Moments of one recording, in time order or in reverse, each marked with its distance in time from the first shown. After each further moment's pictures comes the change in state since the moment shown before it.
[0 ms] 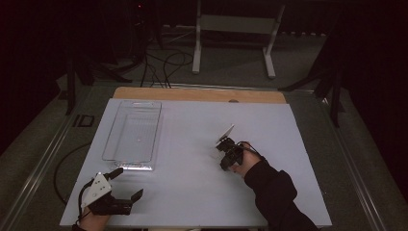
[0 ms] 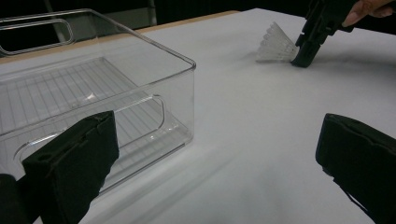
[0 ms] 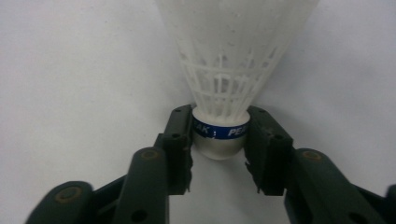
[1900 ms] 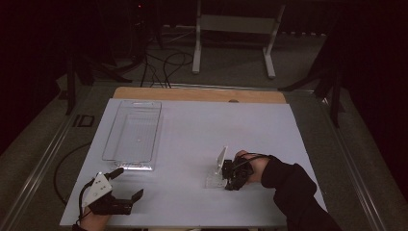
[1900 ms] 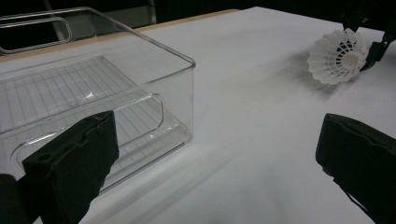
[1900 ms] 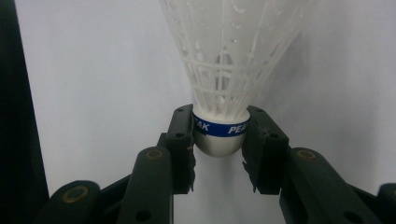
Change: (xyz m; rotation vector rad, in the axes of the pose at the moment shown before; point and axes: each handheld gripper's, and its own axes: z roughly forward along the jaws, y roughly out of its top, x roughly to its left) left arm 0.000 0.000 0.001 0.005 -0.001 -0.001; right arm 0.026 -0.043 -0.023 0.009 0.182 -0.820
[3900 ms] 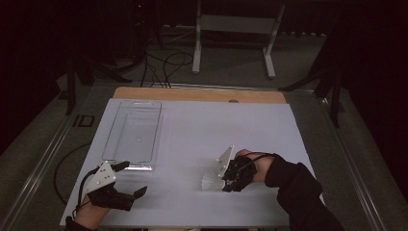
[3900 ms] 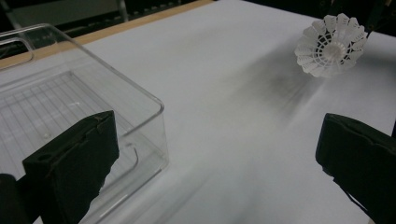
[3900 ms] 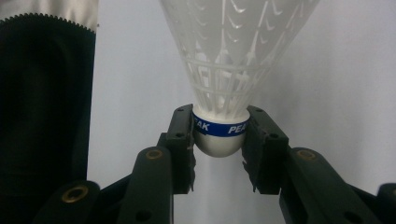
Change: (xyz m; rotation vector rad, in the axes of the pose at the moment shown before) left arm -0.001 0.054 0.000 0.102 -0.123 0.050; right arm 0.014 0.001 -0.028 -0.150 0.035 -0.115
